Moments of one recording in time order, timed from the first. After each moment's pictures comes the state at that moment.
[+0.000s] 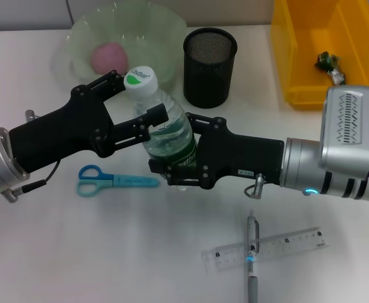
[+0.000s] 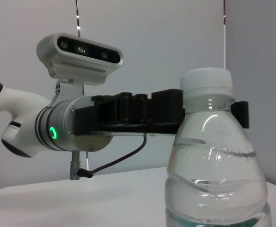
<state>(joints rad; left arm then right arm) -0.47 -2.07 0.76 0.38 1.57 1.73 -1.02 0.79 2.09 -0.95 0.05 -1.52 -1.39 0.63</state>
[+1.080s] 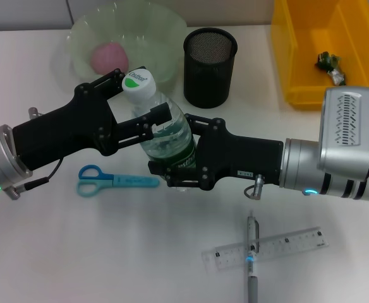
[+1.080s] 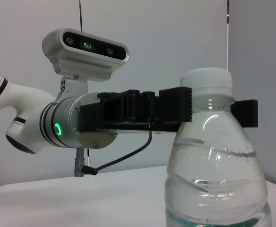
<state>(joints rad) -0.49 -2.07 0.76 0.38 1.58 1.73 -1.03 0.79 2.09 -0.95 0.06 -1.52 -1.39 0.62</state>
